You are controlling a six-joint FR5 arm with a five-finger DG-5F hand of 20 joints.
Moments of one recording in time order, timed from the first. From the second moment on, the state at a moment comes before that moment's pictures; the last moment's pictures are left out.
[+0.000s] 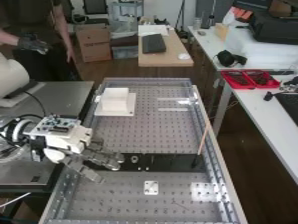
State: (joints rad) arm 1.22 -1.85 -2.31 -2.26 -1.80 -0.92
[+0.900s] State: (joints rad) arm 1.38 -1.79 -2.19 -2.43 -2.02 -0.89
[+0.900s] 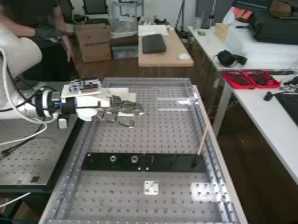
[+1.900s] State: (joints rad) arm 1.53 -1.89 -2.08 -2.48 -2.29 -0.82
